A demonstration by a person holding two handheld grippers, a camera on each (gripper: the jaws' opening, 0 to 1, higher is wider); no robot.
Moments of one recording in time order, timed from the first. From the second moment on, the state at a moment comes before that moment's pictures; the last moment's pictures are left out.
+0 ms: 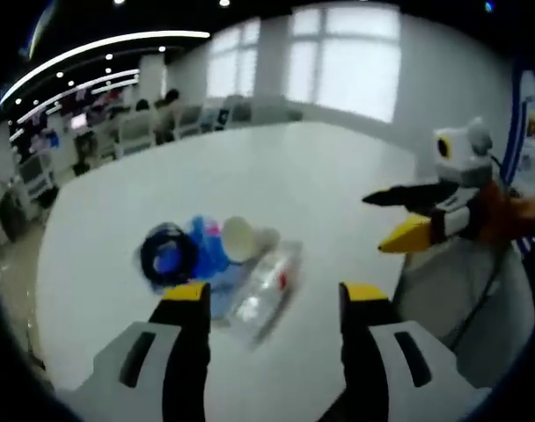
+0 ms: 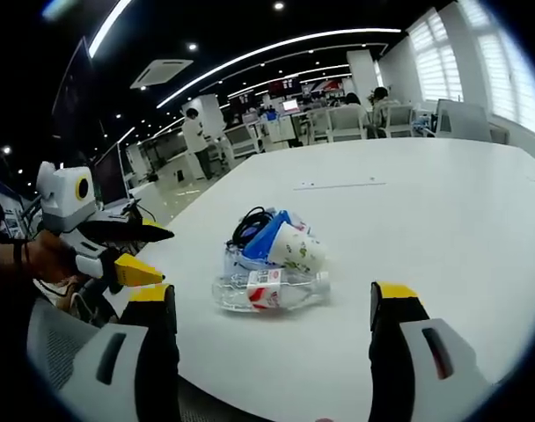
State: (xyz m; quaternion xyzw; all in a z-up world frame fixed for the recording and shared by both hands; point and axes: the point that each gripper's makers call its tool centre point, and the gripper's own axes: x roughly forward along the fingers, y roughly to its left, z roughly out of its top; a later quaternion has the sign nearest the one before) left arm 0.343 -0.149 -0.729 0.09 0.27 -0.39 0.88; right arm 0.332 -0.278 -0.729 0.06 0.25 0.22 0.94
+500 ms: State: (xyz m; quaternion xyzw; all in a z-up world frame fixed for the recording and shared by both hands) left arm 0.373 -0.209 -0.779 0.19 0.32 -0.49 0.79; right arm 0.334 -0.280 -0.725 0.07 0.24 0.22 0.94
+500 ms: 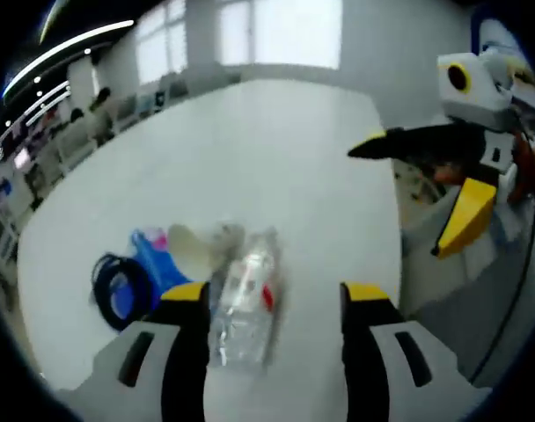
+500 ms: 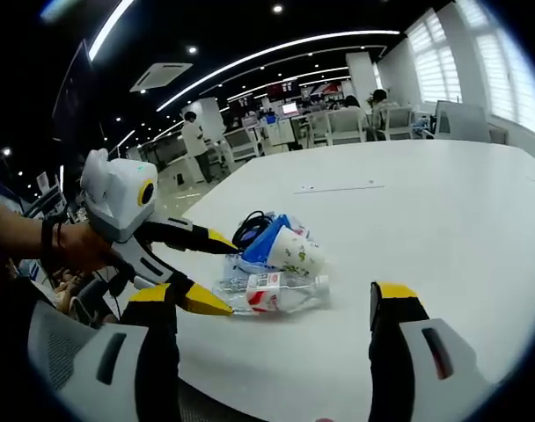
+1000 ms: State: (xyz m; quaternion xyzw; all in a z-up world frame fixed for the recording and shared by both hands) left arm 0.382 -0.230 -0.832 0.28 0.37 -0.53 0.72; right arm 0.335 -0.286 -0.722 0.08 0.24 0.21 0.95
